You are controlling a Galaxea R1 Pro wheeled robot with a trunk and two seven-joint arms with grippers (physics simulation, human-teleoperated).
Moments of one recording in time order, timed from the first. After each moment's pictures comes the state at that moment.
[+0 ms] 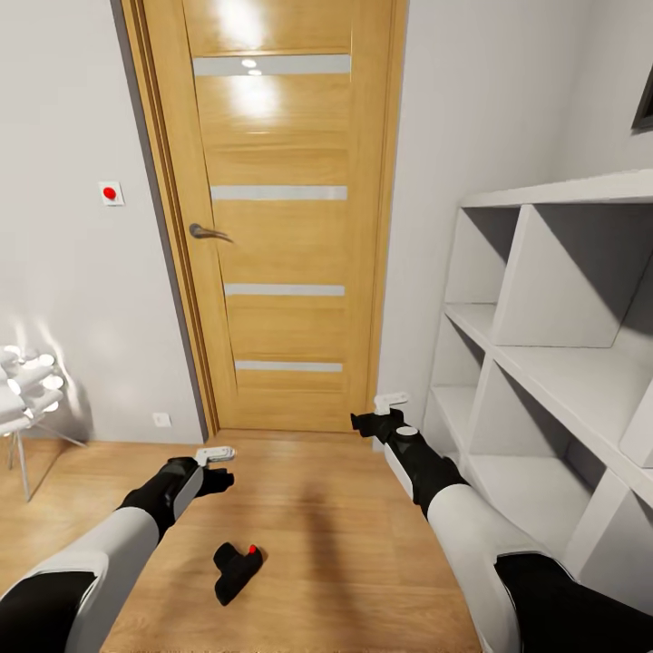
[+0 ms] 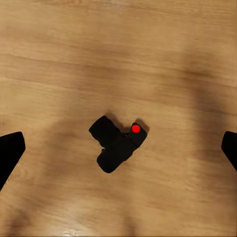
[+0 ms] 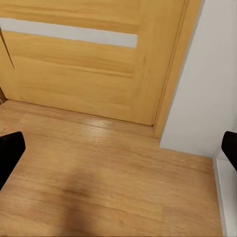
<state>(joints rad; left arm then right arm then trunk) -0.86 0.06 0.00 -0.34 0.11 0.51 0.06 -0.92 0.17 0.00 -0.43 0.14 0.13 0.01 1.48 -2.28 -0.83</state>
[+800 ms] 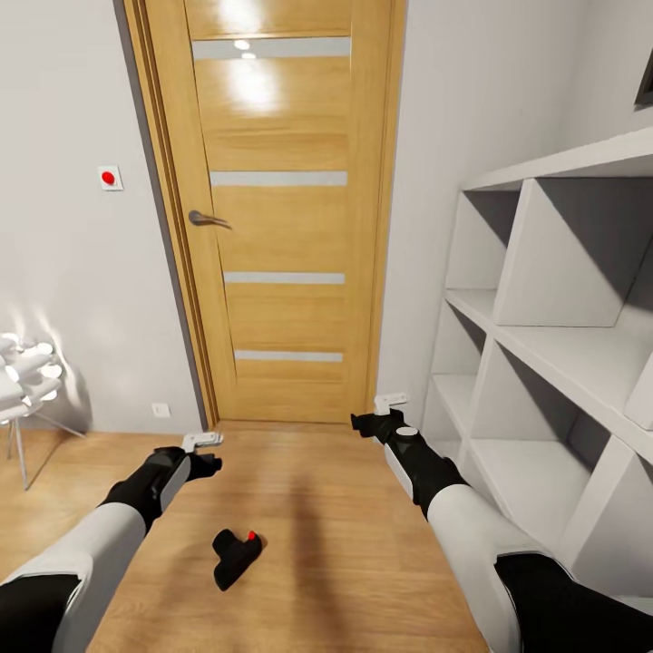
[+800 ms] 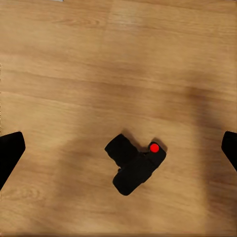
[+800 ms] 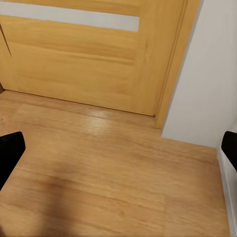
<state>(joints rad) -0.86 0.11 0.00 -0.43 0.10 0.51 0.06 -0.92 0.17 0.00 -0.43 0.14 0.13 0.01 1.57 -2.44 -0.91</state>
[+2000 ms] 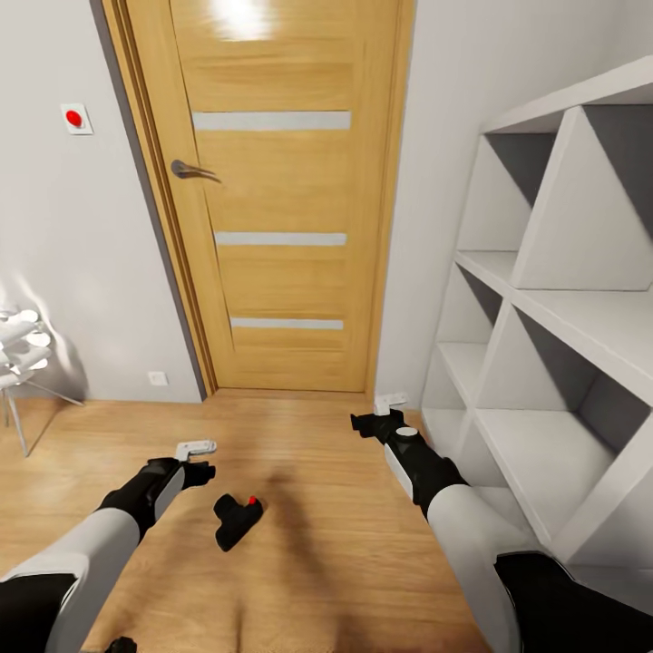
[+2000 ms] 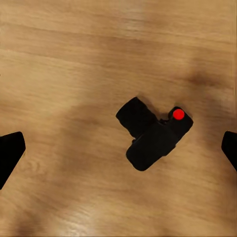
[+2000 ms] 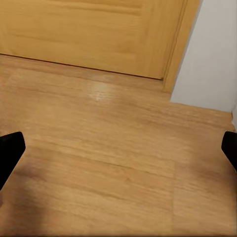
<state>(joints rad) -0.86 0.13 0.00 -0.36 0.10 0.42 0.06 -0.92 0.17 0.00 -0.43 0.14 0.13 0.01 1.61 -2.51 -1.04</state>
